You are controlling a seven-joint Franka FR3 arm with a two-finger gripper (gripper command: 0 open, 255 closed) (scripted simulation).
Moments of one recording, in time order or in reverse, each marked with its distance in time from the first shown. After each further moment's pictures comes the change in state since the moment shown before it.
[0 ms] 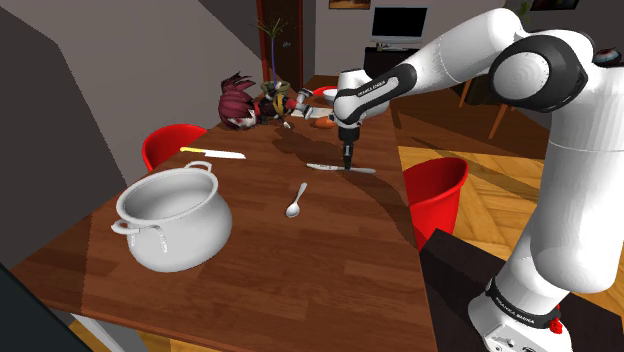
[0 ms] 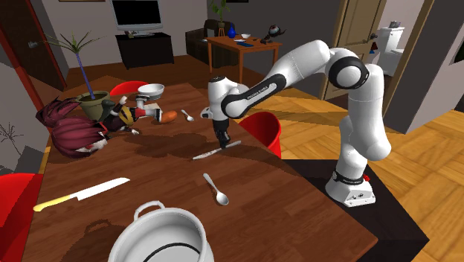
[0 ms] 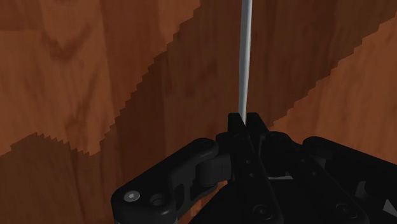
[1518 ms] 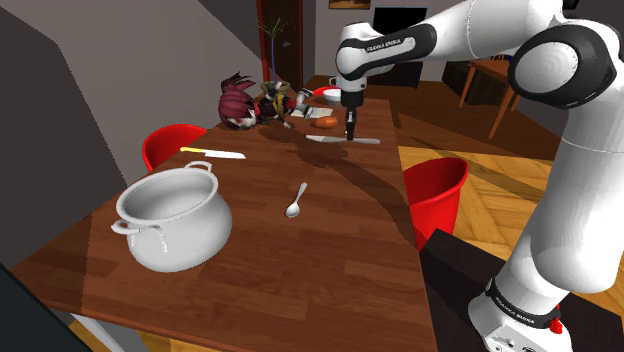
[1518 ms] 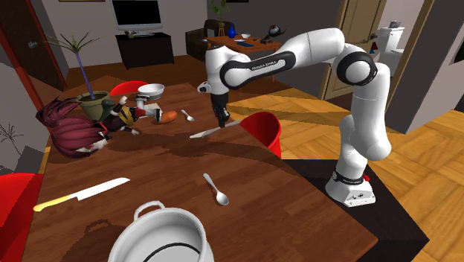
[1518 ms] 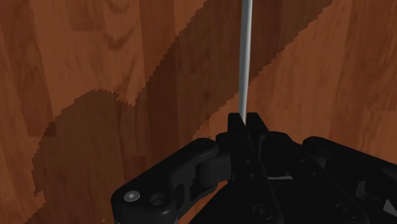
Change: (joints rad) arm 0.004 -0.084 -0.006 0.205 -0.022 -0.287 0.009
